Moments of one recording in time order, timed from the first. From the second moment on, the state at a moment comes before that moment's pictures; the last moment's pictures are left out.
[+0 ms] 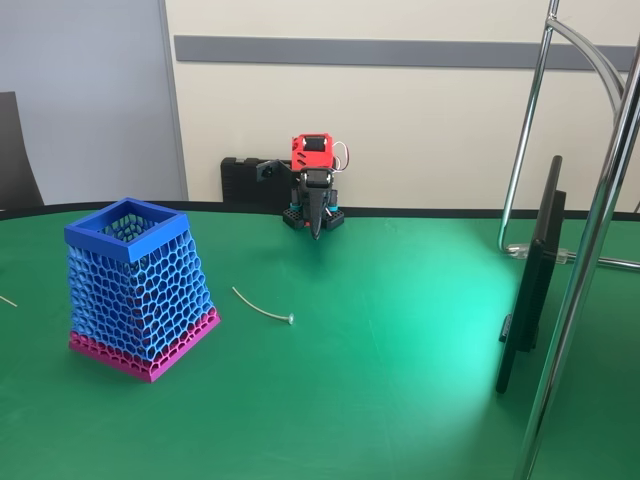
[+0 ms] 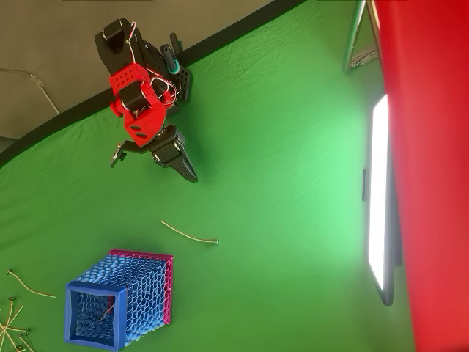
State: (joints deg) arm -3.0 190.1 176.2 49.5 -3.0
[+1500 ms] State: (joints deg) arm -3.3 176.2 169.5 49.5 0.2
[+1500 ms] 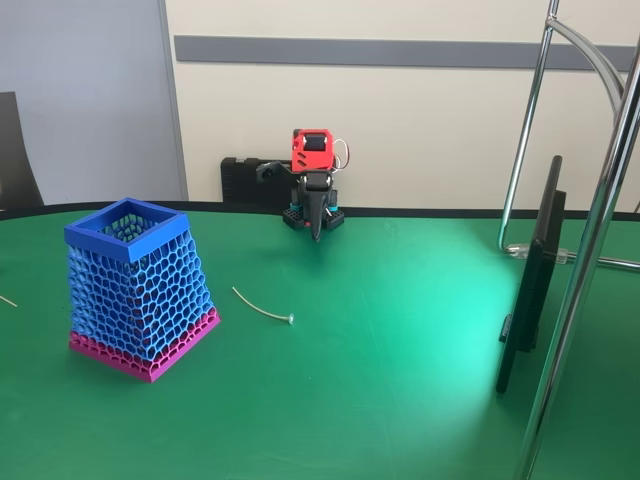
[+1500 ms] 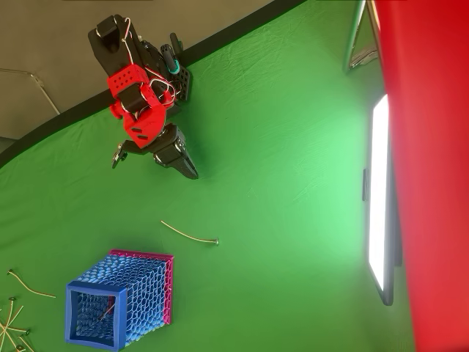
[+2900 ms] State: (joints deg) arm 6.3 91.8 111.2 50.2 15.2
